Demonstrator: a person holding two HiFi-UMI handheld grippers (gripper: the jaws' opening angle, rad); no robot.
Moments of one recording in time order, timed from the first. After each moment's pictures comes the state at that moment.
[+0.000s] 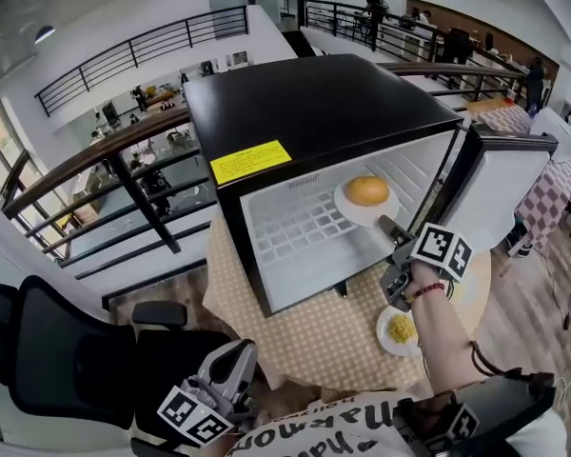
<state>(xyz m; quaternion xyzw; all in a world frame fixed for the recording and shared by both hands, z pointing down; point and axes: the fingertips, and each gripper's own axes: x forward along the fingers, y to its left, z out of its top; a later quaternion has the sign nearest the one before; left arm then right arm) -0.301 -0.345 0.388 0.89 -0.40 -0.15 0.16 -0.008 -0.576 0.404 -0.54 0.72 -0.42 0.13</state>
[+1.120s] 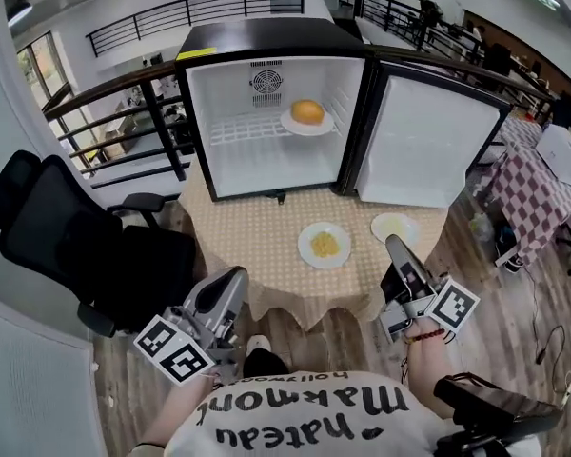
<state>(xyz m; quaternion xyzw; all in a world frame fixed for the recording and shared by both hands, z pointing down) -0.053 -0.151 0.340 0.85 -0.47 -0.19 0.14 0.186 -0.265 0.344 -0.28 0.88 -0.31 0.21</state>
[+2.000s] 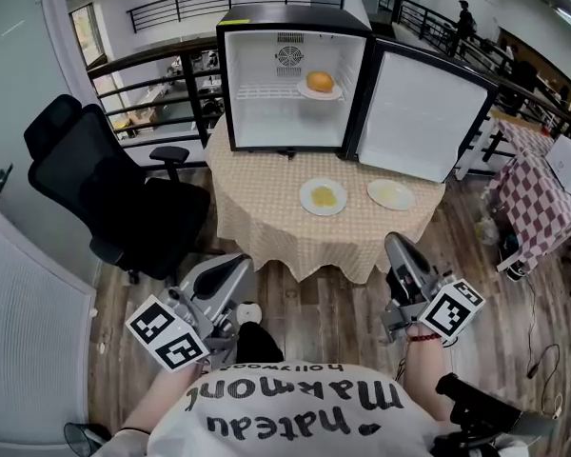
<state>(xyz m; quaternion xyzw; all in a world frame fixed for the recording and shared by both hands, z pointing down) 0.039 0.012 0.323 0.86 -0.49 -0.14 0.08 0.242 -0.110 0.329 -0.24 0.94 -0.20 0.13</state>
